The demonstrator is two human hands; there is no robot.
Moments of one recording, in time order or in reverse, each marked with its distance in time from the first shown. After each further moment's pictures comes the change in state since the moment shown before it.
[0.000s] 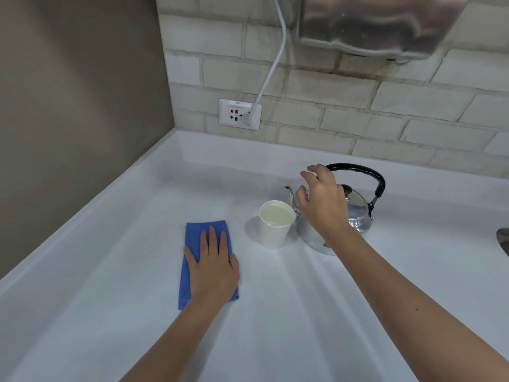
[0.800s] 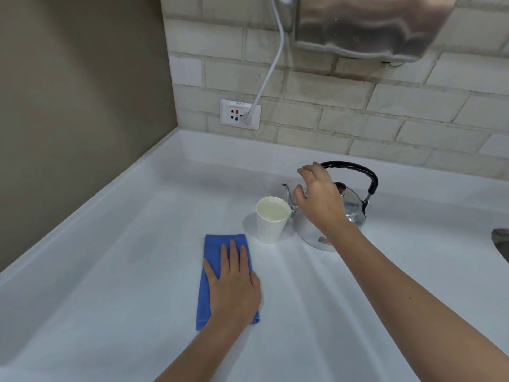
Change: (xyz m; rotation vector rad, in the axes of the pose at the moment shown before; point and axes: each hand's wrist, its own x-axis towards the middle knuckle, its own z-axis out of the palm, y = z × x) left_hand -0.057 0.041 -0.001 -0.014 -0.056 0.043; right_hand -0.006 0.003 -0.012 0.060 -0.081 -0.048
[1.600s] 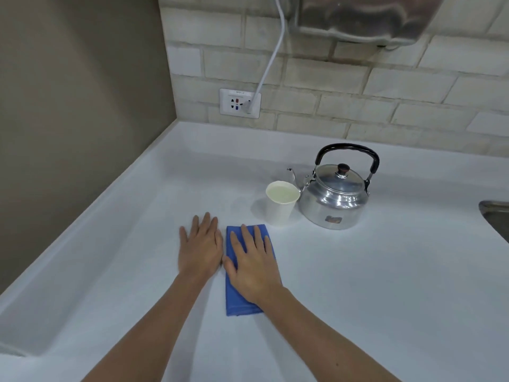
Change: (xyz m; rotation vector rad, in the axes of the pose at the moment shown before) left_hand 0.050 -0.097 -0.017 -0.120 0.007 0.051; right_hand -0.131 -0.100 0.116 -0.037 -0.416 -0.037
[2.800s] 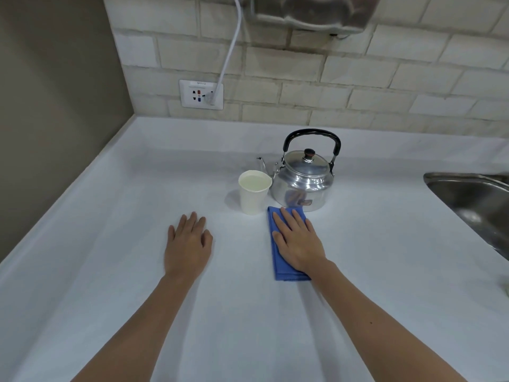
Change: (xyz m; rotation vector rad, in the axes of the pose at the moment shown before) left_hand -0.003 0.009 0.008 -0.139 0.117 0.159; right_hand -0.028 0.111 -0.037 -0.059 0.021 0.273
